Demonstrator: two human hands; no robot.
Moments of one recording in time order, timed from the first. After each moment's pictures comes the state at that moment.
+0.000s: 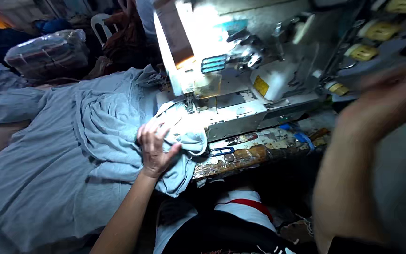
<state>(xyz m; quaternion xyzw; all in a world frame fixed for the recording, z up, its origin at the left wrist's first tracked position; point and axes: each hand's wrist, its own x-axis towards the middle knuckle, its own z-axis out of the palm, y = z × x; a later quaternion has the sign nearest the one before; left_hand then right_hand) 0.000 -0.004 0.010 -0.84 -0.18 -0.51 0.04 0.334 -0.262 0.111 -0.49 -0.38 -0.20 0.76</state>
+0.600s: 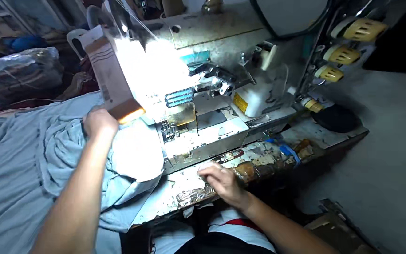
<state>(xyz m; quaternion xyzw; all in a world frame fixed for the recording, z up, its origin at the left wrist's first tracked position) 0.038 0.123 0.126 -0.82 -0.52 -0.21 -0.03 0.206 -0.185 -0.031 -0.51 -0.61 0.03 0.61</state>
